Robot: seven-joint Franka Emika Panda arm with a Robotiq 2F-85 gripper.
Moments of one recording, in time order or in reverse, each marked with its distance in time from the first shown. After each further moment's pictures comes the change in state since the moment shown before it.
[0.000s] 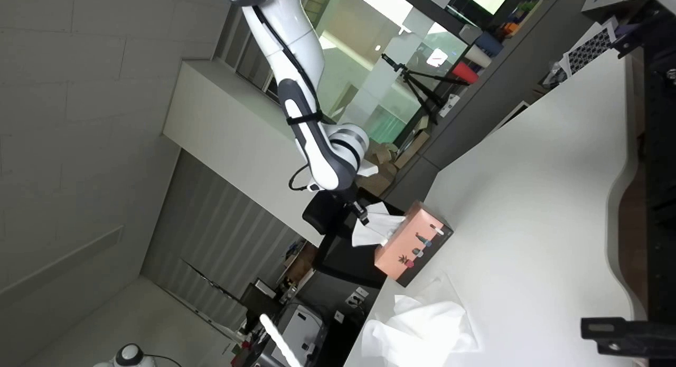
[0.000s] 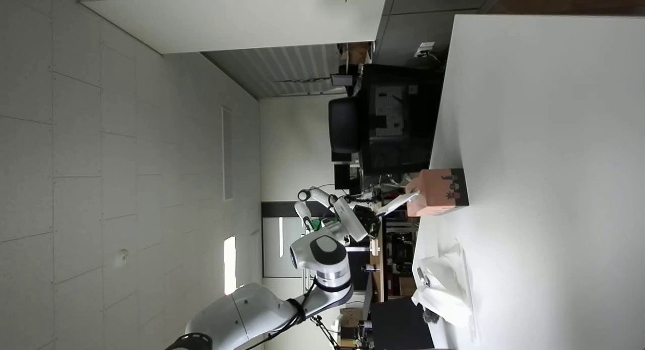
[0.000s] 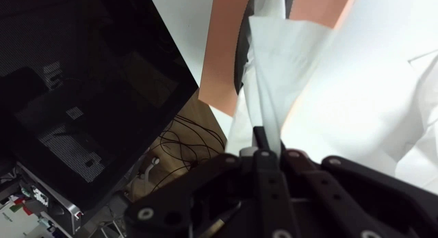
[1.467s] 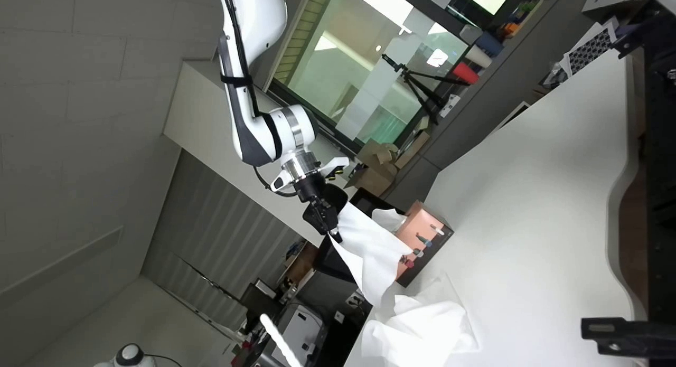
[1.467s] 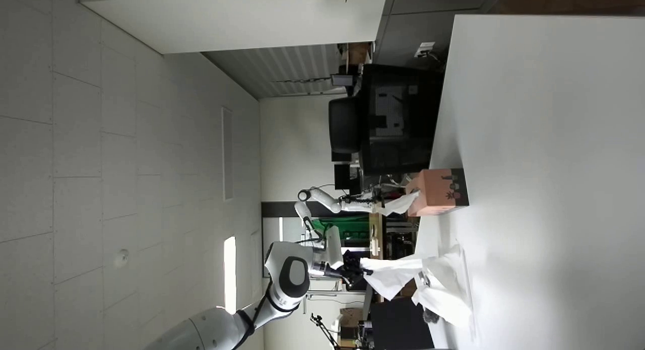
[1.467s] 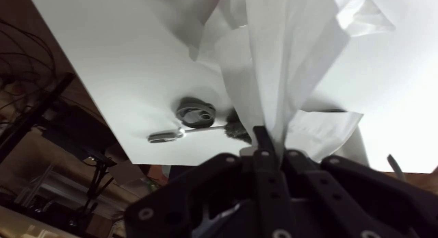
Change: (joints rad) arm -0.314 -0.205 0.496 -0.093 0.611 -0.632 -0.715
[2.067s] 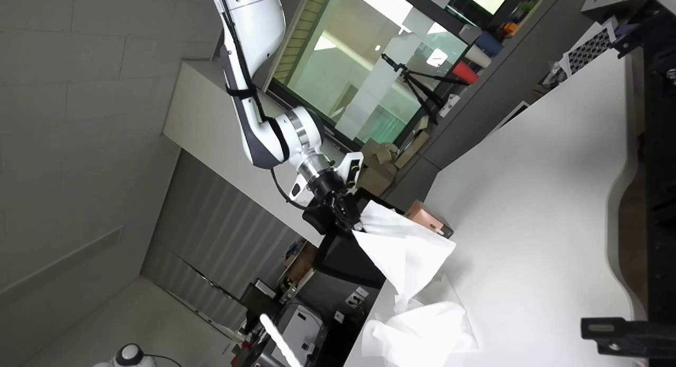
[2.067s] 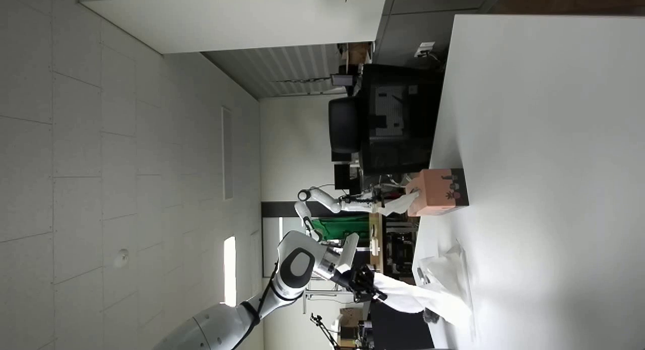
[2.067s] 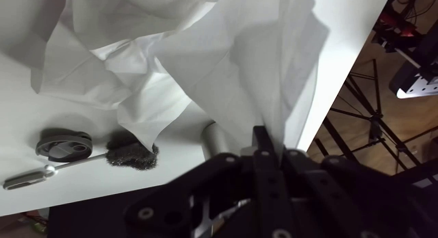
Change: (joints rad) arm 0.244 0.003 -0.312 0.069 0.079 -0.455 -0.102
